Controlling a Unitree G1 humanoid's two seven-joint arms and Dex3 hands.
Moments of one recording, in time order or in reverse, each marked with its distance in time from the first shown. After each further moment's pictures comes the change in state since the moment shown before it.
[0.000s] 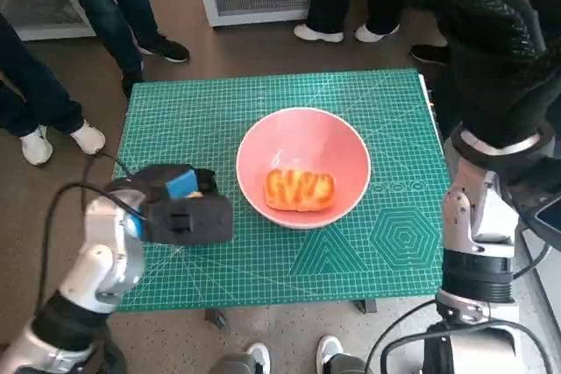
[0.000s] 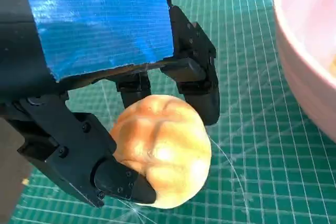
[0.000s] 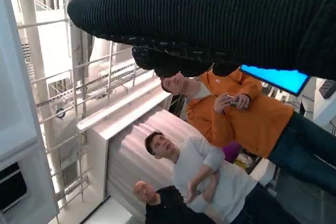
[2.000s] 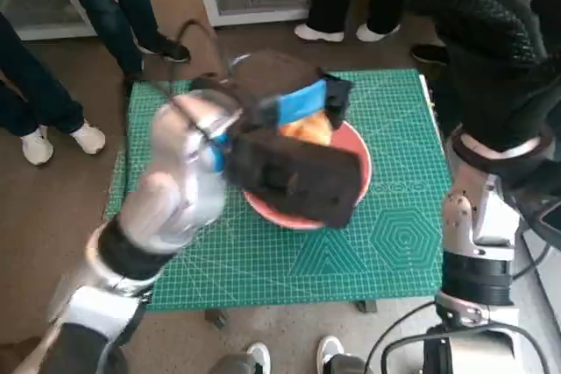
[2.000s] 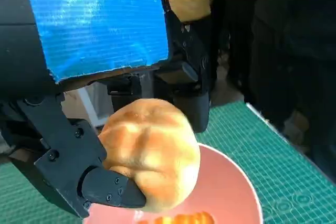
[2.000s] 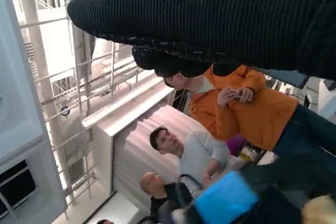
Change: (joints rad) left arm -0.614 -0.353 -0.155 0.146 0.005 -0.081 -0.063; right arm 0.022 0.005 -0.007 -0.021 0.033 0.018 0.025
